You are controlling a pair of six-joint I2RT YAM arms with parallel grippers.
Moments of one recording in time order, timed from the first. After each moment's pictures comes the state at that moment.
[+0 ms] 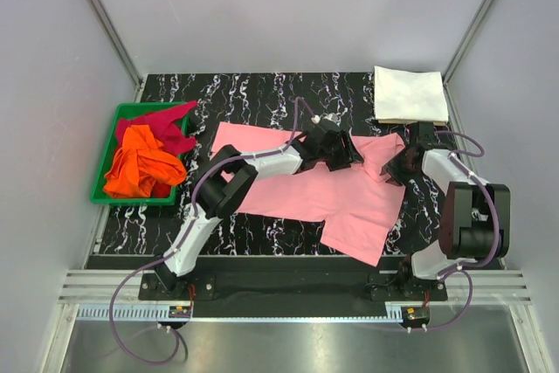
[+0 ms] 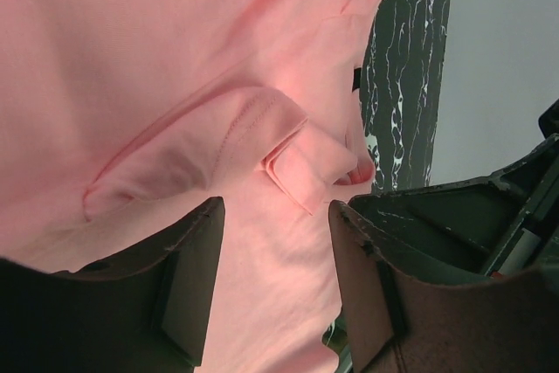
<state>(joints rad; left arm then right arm) -0.85 2.30 1.67 0.03 0.17 -1.07 -0.07 1.52 0.90 -0.51 -0.07 0.81</state>
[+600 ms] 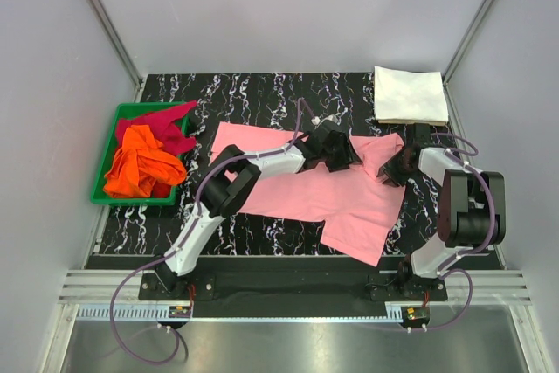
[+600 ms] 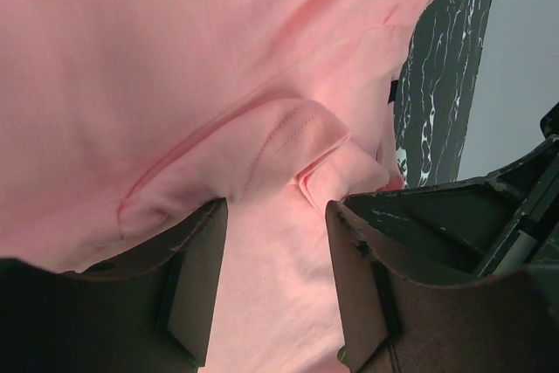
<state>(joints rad) -0.85 2.34 1.72 -0.04 0.14 -1.07 -0.07 1.62 0.90 -0.45 -0.10 0.81</state>
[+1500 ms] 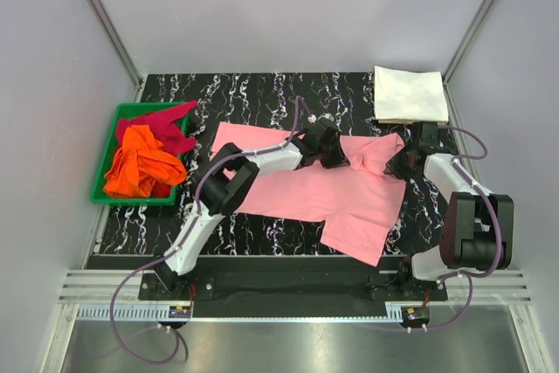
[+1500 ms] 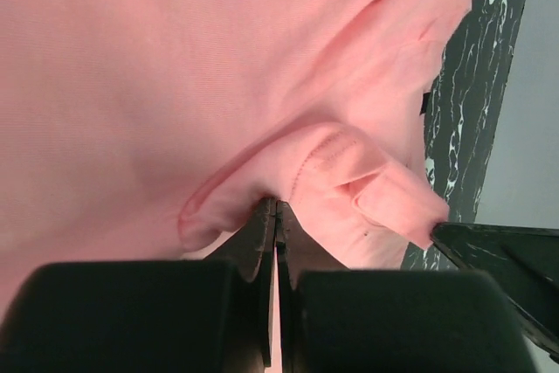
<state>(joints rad) -0.82 2.35 1.74 -0.08 0.14 -1.02 -0.07 1.47 0.87 -0.43 -0.08 0.76</state>
